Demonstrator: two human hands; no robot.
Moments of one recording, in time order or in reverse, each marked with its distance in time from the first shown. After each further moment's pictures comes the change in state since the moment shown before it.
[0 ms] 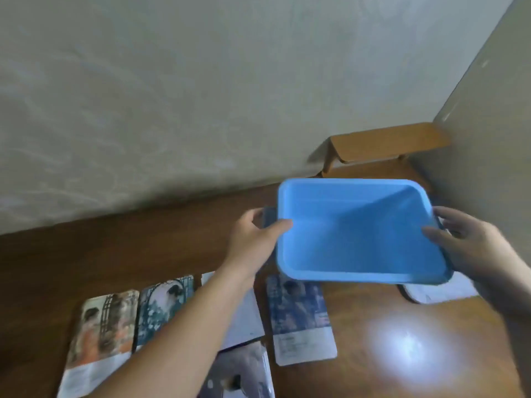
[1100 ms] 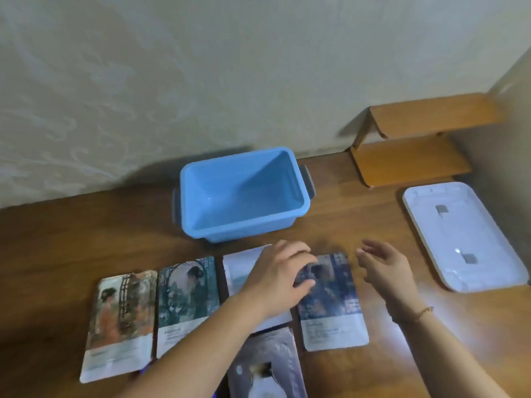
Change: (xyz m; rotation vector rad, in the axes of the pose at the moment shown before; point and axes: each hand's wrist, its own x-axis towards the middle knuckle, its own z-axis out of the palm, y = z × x) left_hand 0.024 -0.110 -0.046 0.933 -0.322 0.755; right_hand -0.044 0.018 0.187 -0.024 -0.062 0.311
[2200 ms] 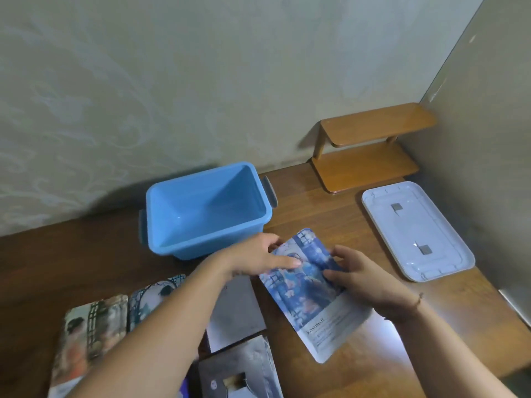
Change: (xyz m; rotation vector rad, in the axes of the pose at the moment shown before) left_hand 0.059 0.022 -0.039 -0.468 -0.522 -0.467; right_hand -0.027 -0.015 -0.049 0.063 -0.518 -0.090
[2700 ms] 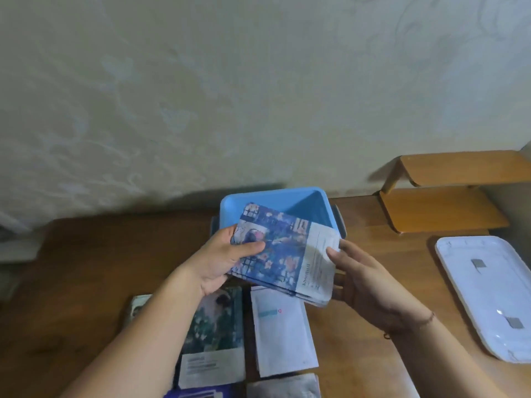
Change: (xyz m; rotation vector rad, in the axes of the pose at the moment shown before) left_hand -0.078 -0.075 -0.090 -0.976 0.350 0.194; right_hand 0.047 -0.082 0.078 0.472 -0.246 -0.011
